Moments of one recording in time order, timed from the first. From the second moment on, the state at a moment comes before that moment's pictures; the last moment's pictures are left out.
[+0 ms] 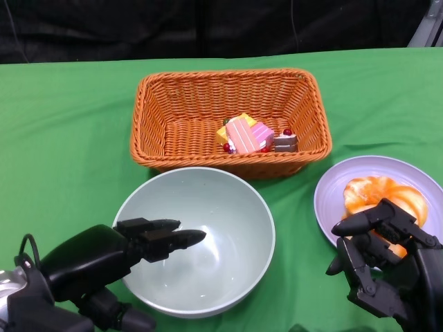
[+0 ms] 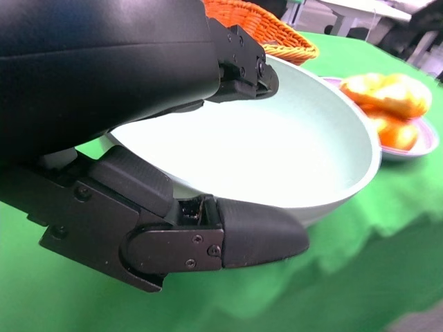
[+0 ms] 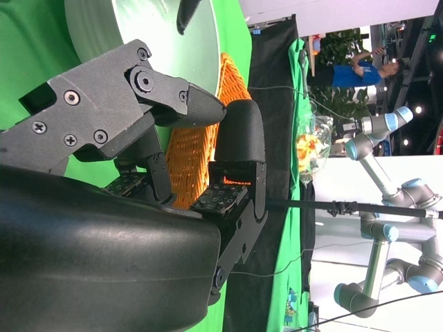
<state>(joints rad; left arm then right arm) -0.28 0.60 -0.45 0.54 0.29 -0.91 -0.16 0.27 0.07 0.05 -0.22 0.14 -0.21 0.12</state>
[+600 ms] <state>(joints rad) -0.15 0.25 -0.09 0.35 -0.56 -0.30 -0.63 0.27 0.07 0.05 -0.21 0.14 -0.22 0.13</state>
